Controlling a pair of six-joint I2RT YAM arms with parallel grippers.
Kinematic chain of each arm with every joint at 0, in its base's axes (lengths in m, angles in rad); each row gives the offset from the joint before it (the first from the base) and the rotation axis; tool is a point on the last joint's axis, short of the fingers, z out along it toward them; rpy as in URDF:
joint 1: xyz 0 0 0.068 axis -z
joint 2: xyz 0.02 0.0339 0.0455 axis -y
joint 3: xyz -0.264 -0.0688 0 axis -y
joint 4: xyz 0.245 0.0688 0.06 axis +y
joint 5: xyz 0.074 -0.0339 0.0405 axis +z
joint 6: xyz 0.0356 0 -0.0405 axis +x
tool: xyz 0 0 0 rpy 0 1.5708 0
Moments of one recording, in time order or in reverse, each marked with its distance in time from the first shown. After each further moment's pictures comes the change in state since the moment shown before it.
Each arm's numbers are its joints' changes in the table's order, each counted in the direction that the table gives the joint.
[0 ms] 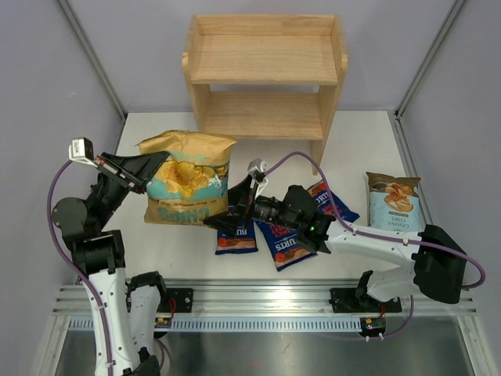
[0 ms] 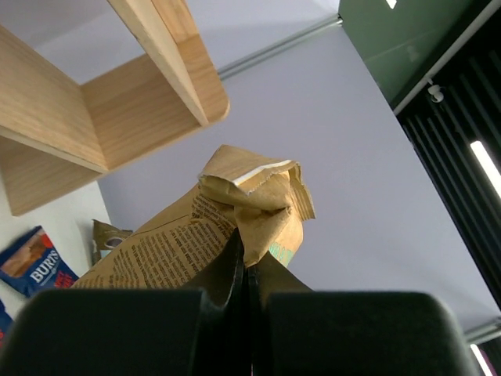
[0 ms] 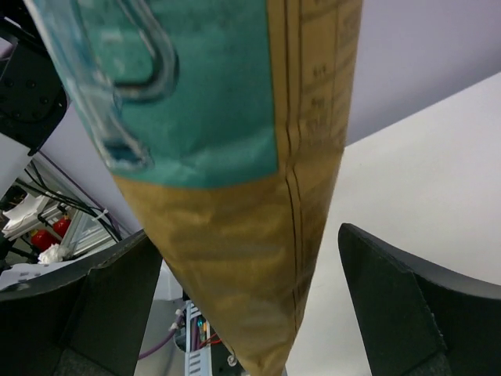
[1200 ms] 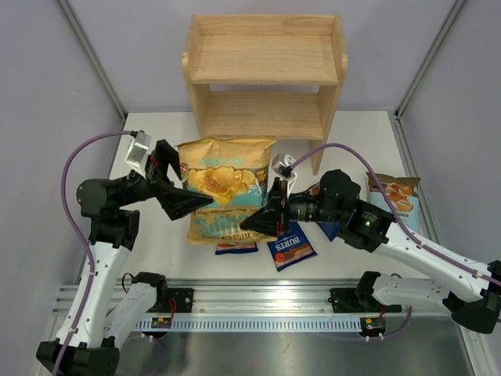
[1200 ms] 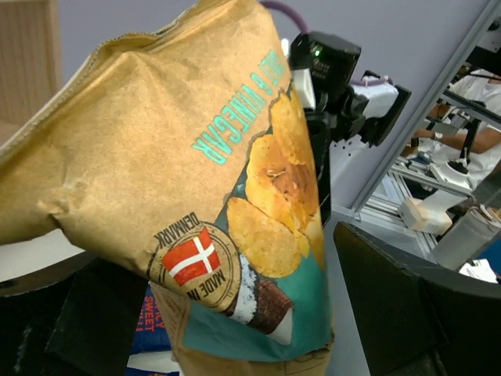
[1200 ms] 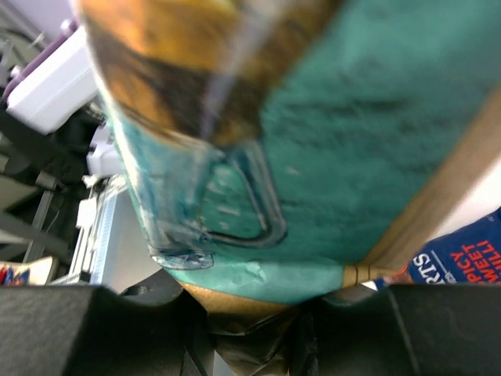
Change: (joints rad) left arm 0.394 -0.178 -0.022 -0.395 -0.357 0.674; right arm 0.078 0.302 0.204 0.727 0.208 -0.052
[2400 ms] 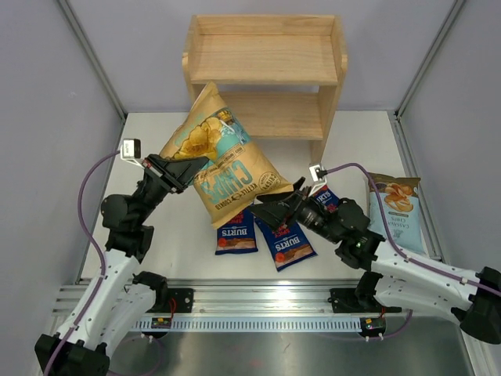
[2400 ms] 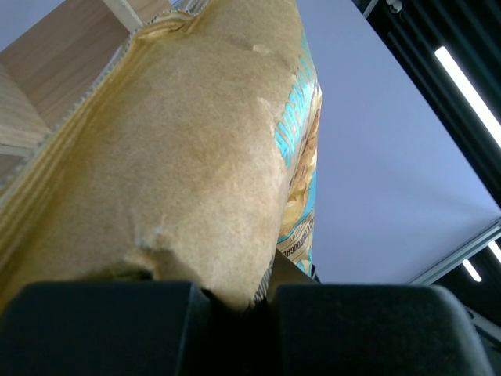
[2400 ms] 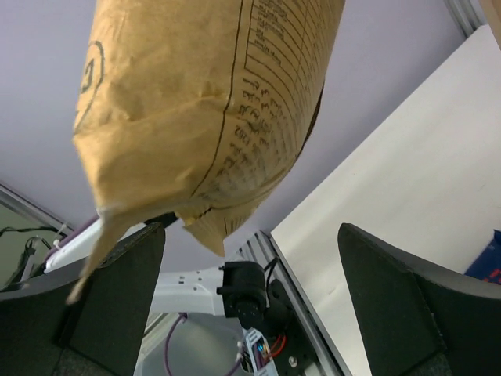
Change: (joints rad) left arm 0.127 0.061 -0.258 -0.092 0.670 -0.465; right arm 0.011 0.164 -0.425 -0.548 -0.383 0.343
